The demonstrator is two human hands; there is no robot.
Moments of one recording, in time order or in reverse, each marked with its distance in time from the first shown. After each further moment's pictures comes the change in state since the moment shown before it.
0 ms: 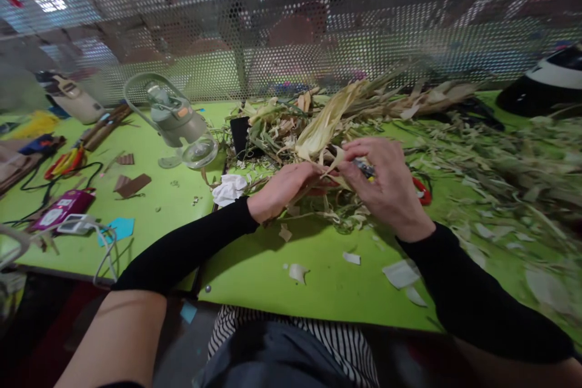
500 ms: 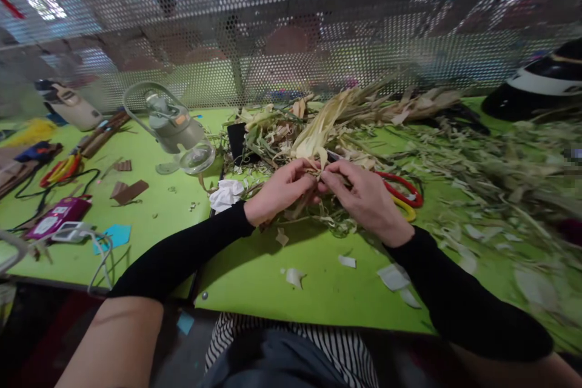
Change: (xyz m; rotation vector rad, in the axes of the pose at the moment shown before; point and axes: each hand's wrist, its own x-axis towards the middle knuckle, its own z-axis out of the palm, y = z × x) left_hand -0.005 0.003 0.001 0.193 0.039 0.064; right_hand -0.002 -0.017 0.007 0.219 -0.261 0.344
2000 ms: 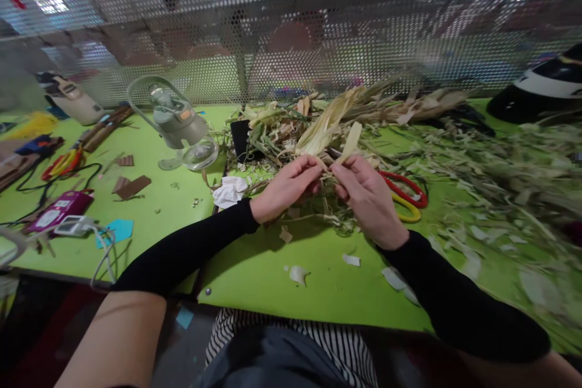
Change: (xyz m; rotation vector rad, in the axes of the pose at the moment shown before) left_hand 0.000 -0.006 -0.003 0.036 -0.043 0.102; right_hand -0.005 -0.007 0.018 0.571 0.134 0.265
